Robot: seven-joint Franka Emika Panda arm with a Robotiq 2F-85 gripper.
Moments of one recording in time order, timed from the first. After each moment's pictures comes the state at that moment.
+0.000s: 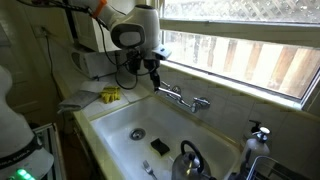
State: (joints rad) arm -0.09 -0.04 -0.04 -2.36 0.26 2.50 0.07
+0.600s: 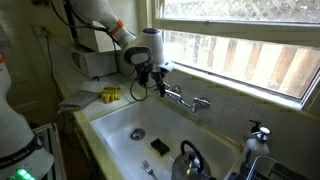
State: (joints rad) arm -0.06 0.20 0.02 -2.27 0.34 2.74 0.06
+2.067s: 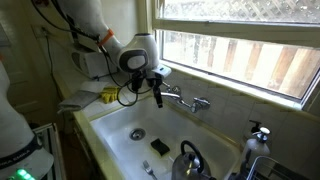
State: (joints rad) arm -0.01 0.12 -0.14 -2.42 -0.08 2.77 0.43
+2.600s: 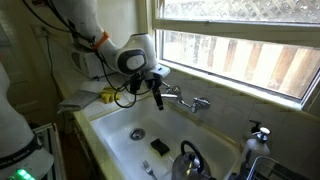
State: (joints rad) arm -0.01 0.09 -0.18 -2.46 -0.24 2.81 0.54
